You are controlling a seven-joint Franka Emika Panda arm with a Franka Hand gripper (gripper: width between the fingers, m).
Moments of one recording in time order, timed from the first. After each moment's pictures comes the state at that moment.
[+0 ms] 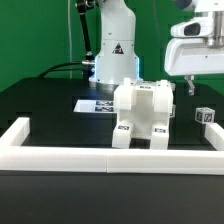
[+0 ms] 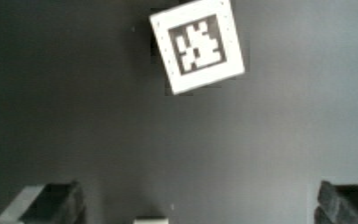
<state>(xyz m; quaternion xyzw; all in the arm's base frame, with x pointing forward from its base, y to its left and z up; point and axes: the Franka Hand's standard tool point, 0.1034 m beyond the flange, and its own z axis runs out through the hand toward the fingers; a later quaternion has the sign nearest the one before) 0.434 0.178 0.063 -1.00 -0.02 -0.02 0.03</state>
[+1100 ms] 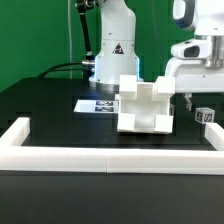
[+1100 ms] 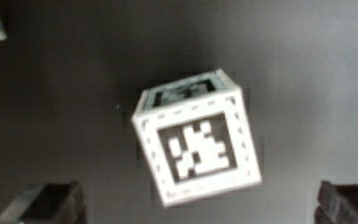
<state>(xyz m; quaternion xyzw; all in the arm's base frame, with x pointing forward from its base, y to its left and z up) 0.416 0.182 0.032 -1.00 -0.02 0.00 0.02</state>
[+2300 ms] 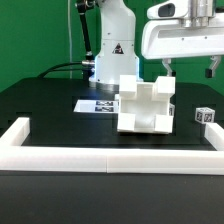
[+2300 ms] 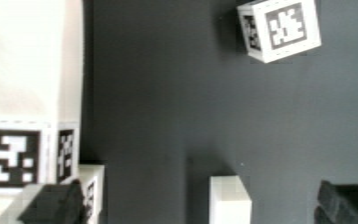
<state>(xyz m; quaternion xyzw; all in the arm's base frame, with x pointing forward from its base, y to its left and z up) 0.445 0.124 0.104 -1.00 -0.01 -0.01 0.04</state>
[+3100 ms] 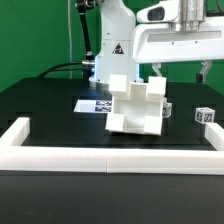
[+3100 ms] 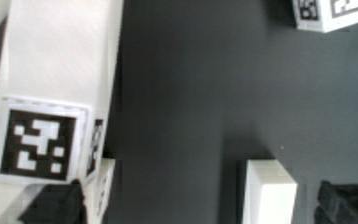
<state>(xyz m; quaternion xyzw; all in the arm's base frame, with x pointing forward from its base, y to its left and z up) 0.465 0.099 0.096 -1.00 -0.02 -0.01 0.04</state>
